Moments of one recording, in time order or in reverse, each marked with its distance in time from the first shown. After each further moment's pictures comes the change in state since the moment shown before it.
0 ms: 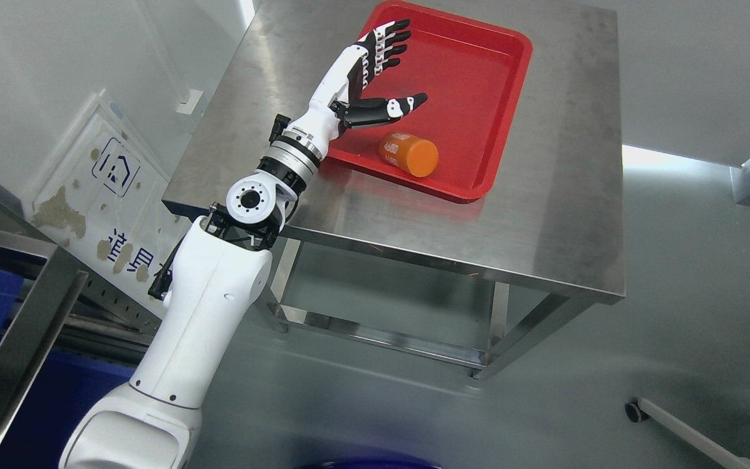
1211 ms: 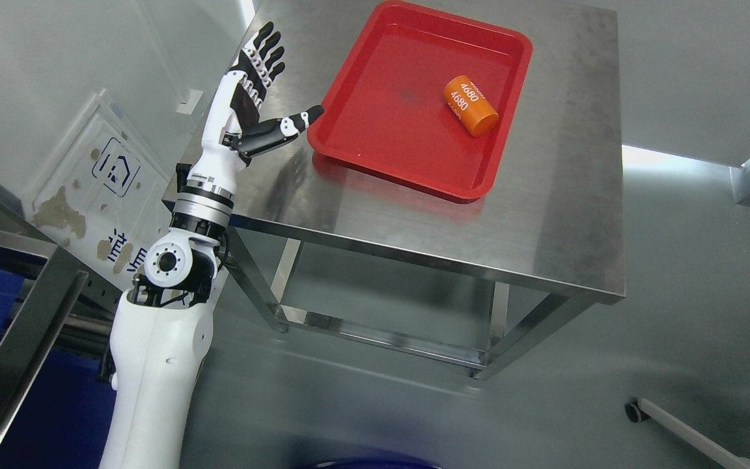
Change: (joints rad) left arm 0.307 0.000 0.318 -0.244 0.001 -0.093 -0.008; right arm 0.000 0.000 0.000 0.000 0.000 0.000 0.000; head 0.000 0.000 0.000
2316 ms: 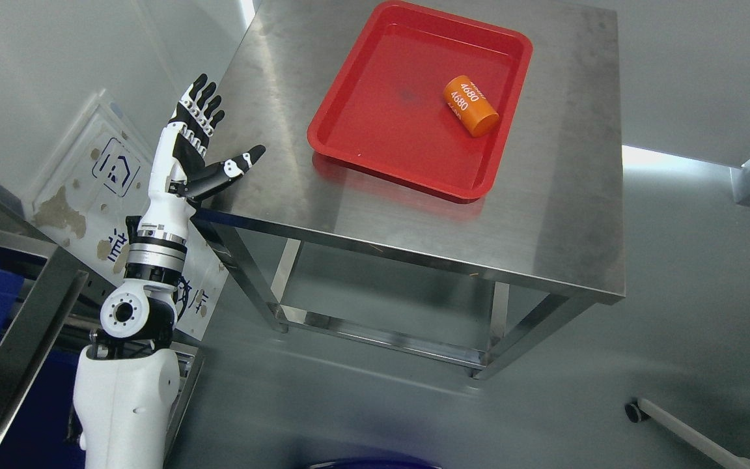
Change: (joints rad) left arm 0.142 0.000 0.131 -0.076 0.000 0.030 -0.017; right arm 0.000 0.000 0.000 0.000 0.000 0.000 0.000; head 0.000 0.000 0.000
